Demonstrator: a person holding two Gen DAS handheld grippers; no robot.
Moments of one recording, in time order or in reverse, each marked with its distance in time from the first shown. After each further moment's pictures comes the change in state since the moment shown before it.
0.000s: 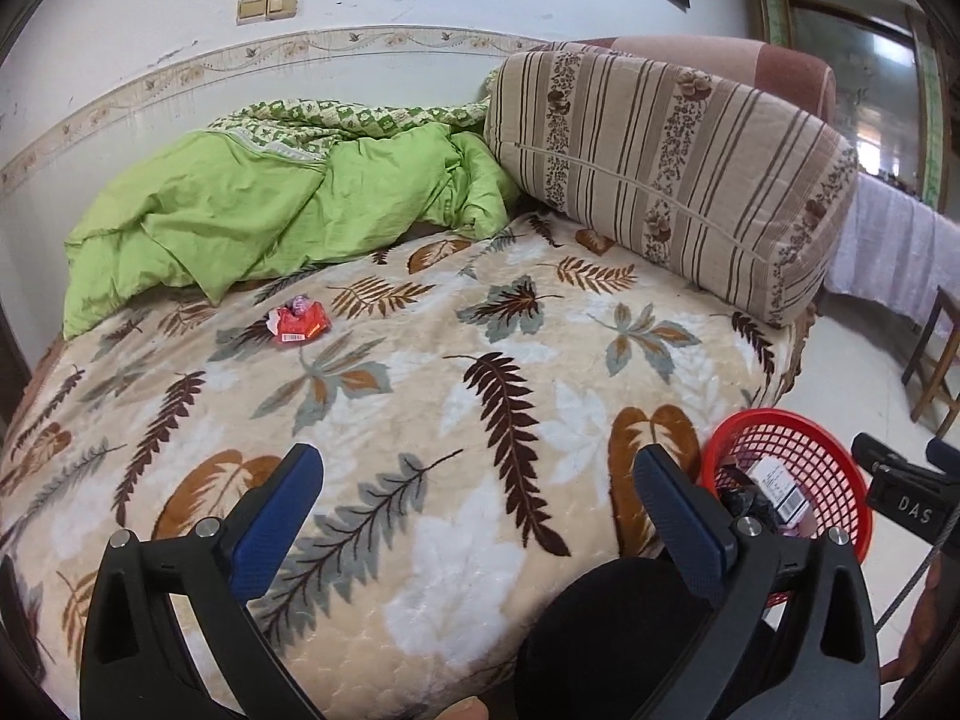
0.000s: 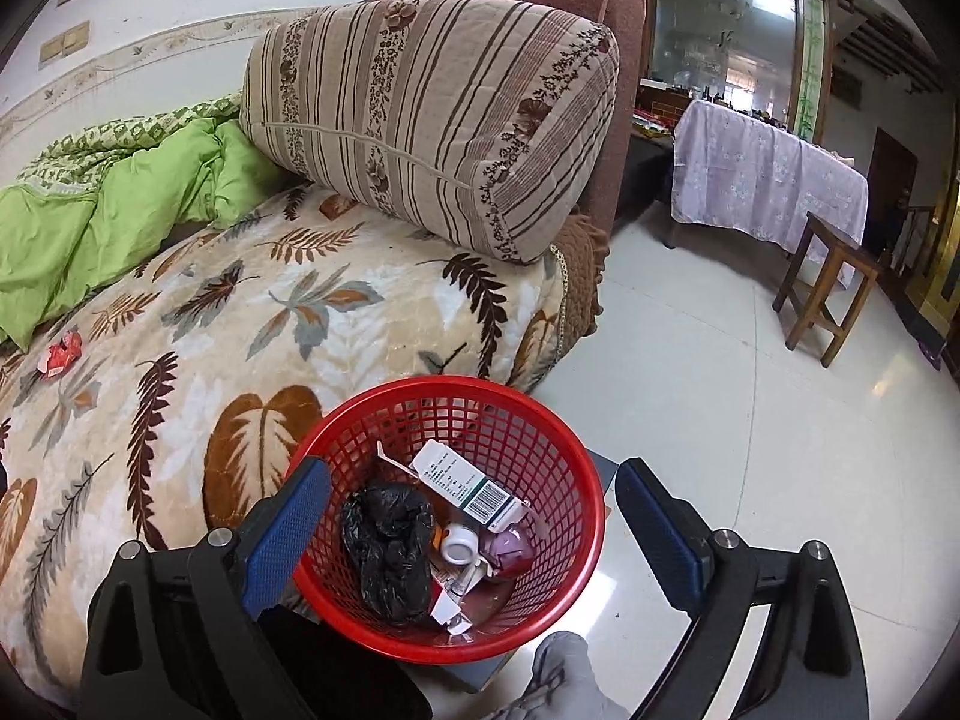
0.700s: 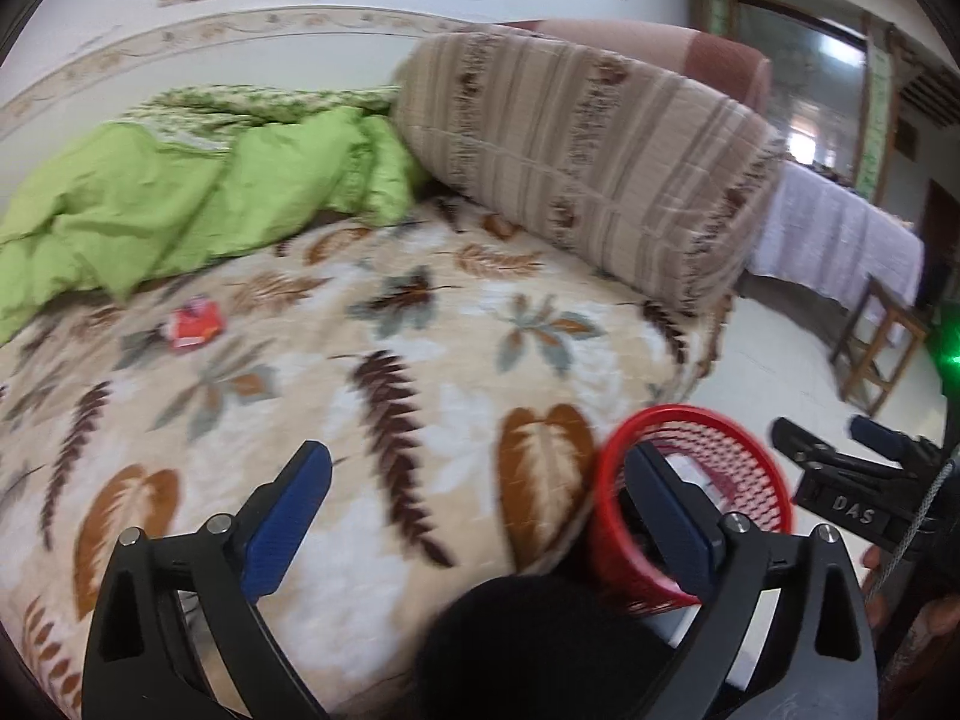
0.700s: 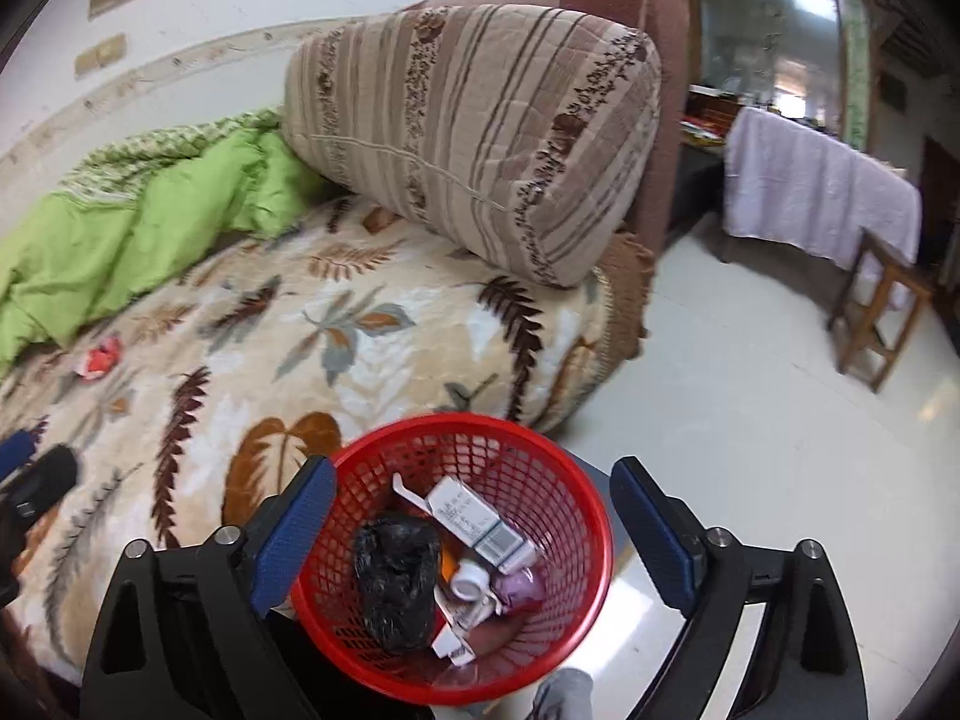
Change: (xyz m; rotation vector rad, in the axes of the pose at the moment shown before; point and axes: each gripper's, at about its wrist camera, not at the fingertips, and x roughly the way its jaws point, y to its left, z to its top) left arm 0.010 -0.034 0.014 0.029 0.055 -0.182; right arm 0.012 -0.014 0.019 -0.039 -0.018 0.098
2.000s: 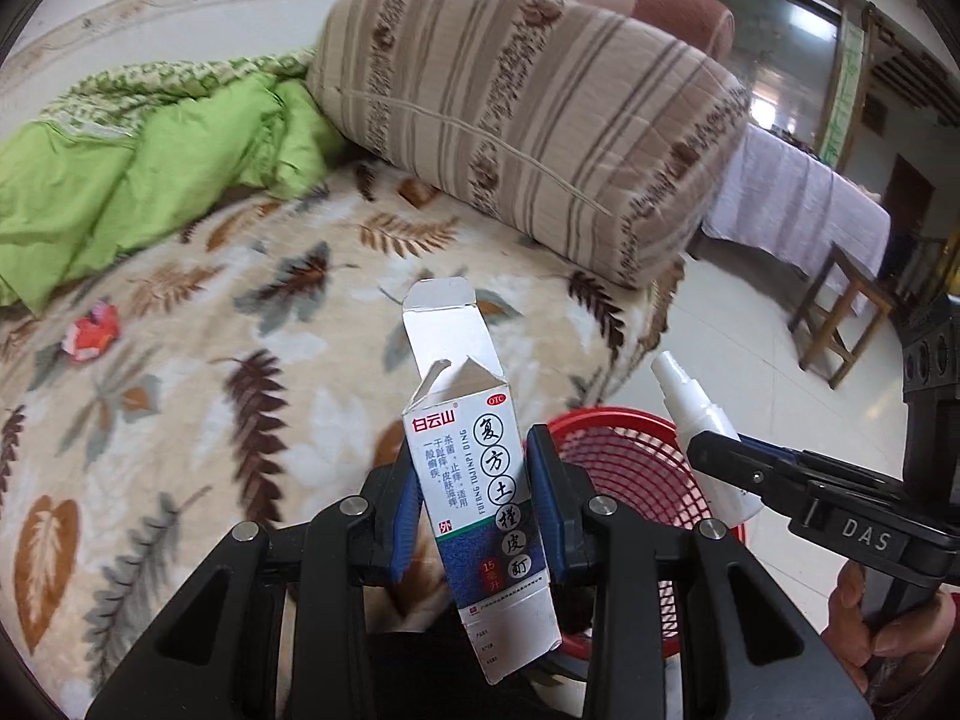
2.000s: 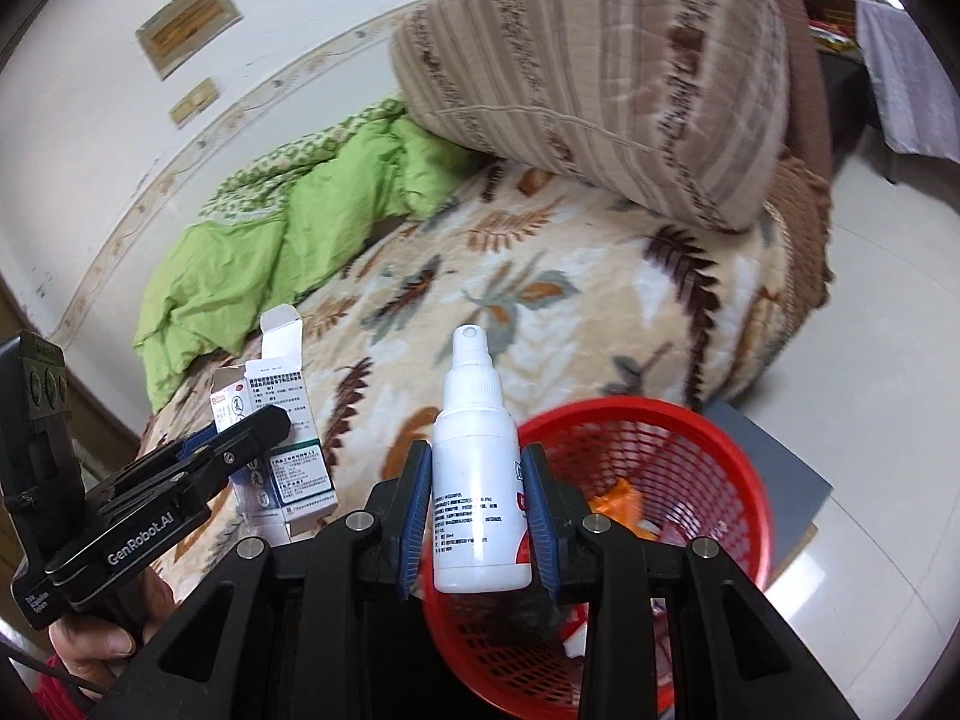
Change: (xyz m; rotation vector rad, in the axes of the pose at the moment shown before) left arm 0.066 -0.075 0.028 0.047 0.120 -0.156; right arm 0.050 -0.040 0.014 0.102 0.125 0.572
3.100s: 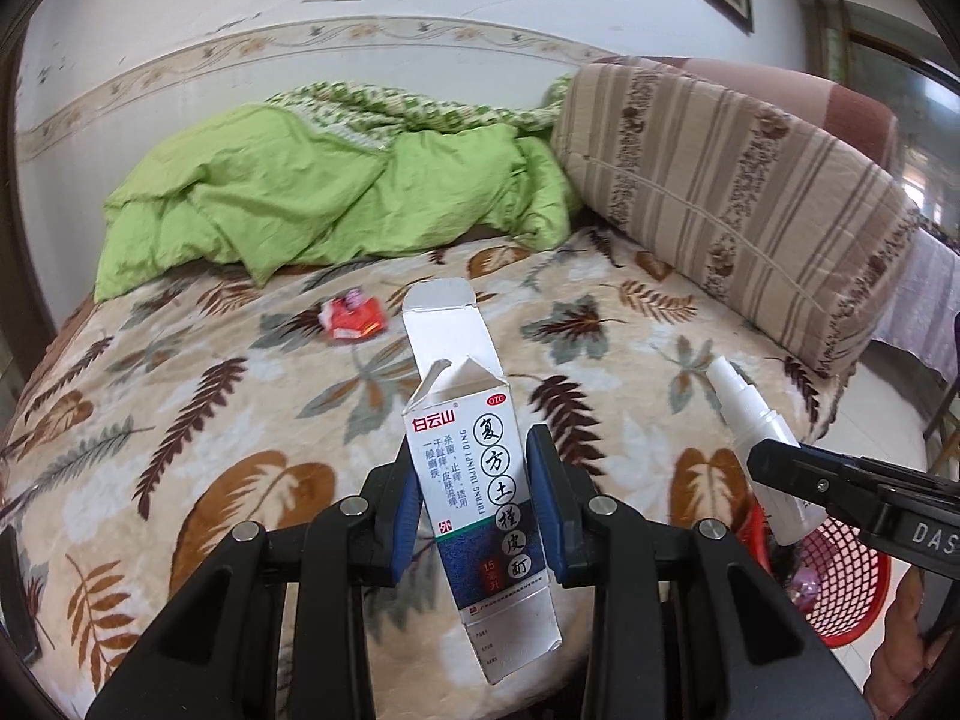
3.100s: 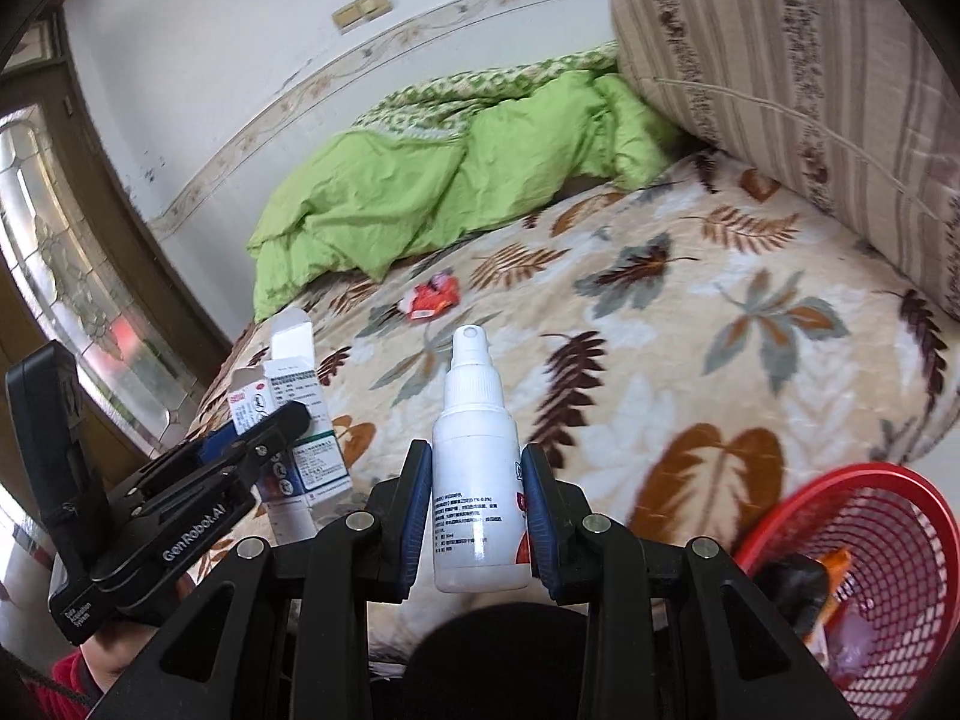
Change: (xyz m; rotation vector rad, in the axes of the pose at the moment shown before) left arm -0.094 0.135 -0.044 -0.192 -0.192 0.400; right arm 0.065 0.149 -0.013 -0.260 0.069 0.261
